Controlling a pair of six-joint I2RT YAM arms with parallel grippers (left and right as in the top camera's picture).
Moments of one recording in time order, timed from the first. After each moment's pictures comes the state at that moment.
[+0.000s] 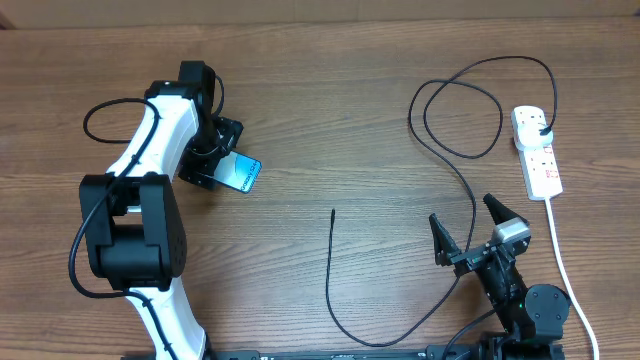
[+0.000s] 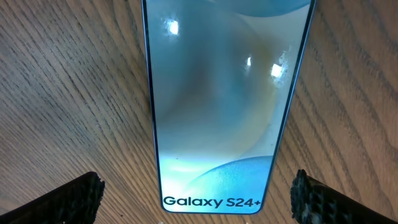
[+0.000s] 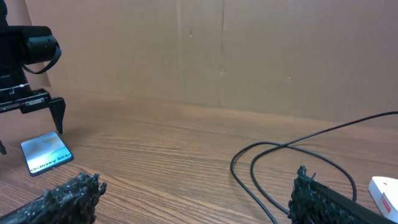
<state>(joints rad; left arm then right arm) -0.03 2.05 1.55 -1.04 0.03 -1.23 -0.06 0.01 0.02 0.00 -0.42 0.02</state>
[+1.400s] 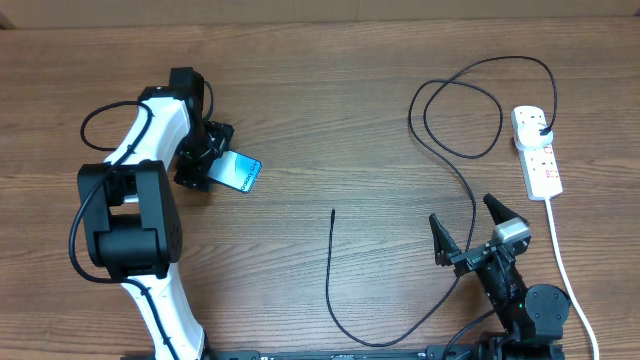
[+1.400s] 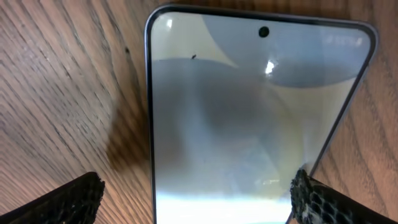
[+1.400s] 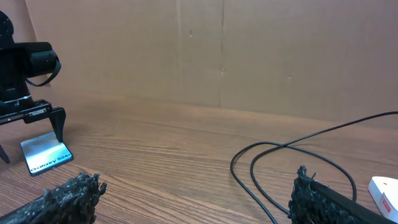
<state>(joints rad) 0.02 2.12 1.55 -0.99 0.05 -1.23 -0.06 0.01 0.02 0.00 -0.42 0.02</state>
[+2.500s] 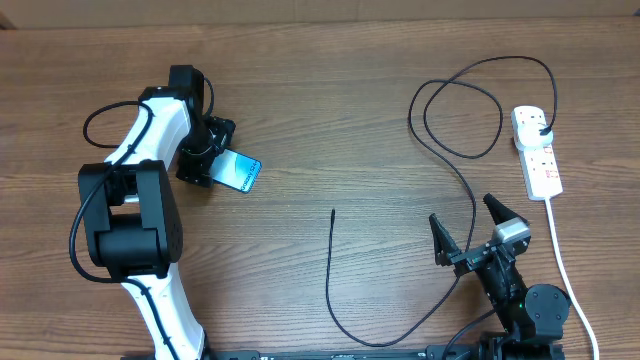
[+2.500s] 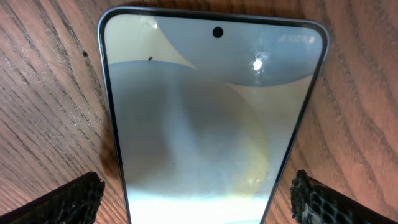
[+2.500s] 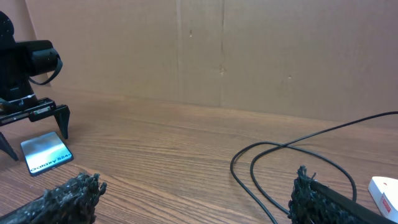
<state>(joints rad) 0.02 2.13 1.55 -0.93 0.07 -1.22 -0.06 0.01 0.02 0.00 -0.42 0.02</state>
